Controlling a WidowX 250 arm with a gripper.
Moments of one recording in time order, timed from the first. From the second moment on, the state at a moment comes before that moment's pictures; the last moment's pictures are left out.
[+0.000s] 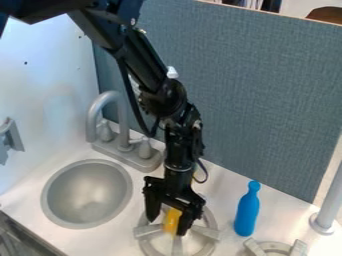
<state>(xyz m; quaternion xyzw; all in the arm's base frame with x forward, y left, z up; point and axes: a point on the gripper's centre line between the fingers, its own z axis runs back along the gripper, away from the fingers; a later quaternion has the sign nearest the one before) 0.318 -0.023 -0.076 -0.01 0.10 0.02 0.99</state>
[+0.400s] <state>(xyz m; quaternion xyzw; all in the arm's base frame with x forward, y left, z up) 0.302 -0.019 -0.073 0.00 0.11 0.00 0.99</state>
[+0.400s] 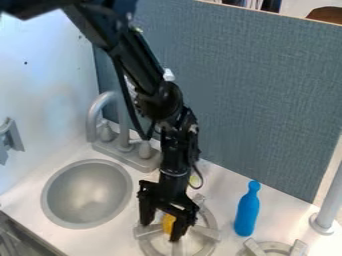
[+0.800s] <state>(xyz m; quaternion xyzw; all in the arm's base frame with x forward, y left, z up) 0.261 -0.002 -0.018 0.02 0.07 -0.03 1.00</state>
